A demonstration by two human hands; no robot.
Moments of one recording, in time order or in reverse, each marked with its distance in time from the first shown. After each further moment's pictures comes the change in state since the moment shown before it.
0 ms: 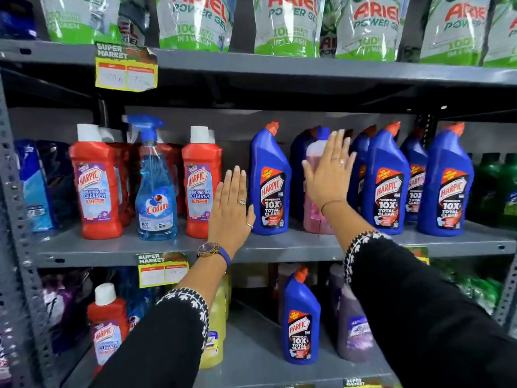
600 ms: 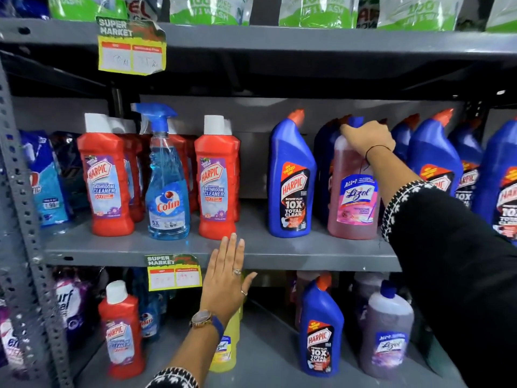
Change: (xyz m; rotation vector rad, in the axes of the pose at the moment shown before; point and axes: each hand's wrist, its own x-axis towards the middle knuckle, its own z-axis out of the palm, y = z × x) left_hand -0.128 -0.026 0.043 0.017 -0.146 -0.030; right_hand 0.098 0.012 0.002 0.171 -0.290 0.438
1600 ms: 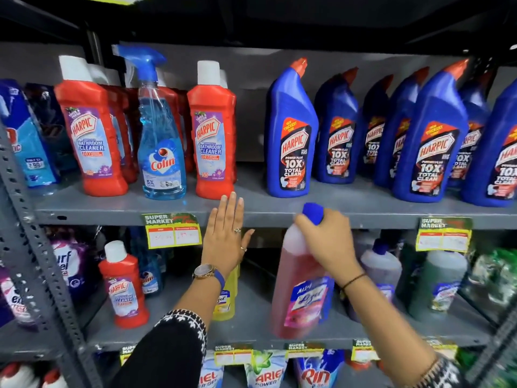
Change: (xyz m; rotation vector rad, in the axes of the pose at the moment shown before) left_hand -0.002 0.000 0.011 0.019 0.130 0.028; right_hand -0.252 0.068 0.057 0.320 -0.232 -0.106
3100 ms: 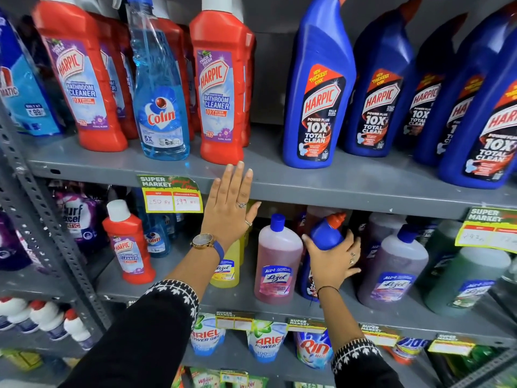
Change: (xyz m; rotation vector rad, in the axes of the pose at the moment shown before) left_hand -0.006 -0.004 0.014 0.095 0.096 0.066; right_hand -0.002 0.181 0.120 -0.088 0.235 0.425
